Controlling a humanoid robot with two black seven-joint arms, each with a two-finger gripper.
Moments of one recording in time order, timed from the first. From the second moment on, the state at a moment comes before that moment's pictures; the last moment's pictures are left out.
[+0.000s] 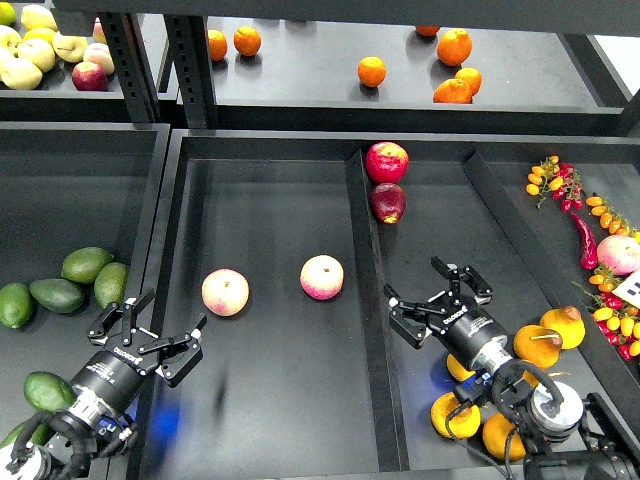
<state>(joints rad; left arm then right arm) 0.06 0.00 -1.39 -0.96 -0.32 -0.49 0.49 0.13 0.01 1.39 0.91 0.17 0.31 -0.49</state>
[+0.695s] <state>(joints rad) -0.04 0.00 -1.46 -1.26 -0.32 -0.49 0.49 0.14 0.02 1.35 1.28 0.31 0.30 -0.29</state>
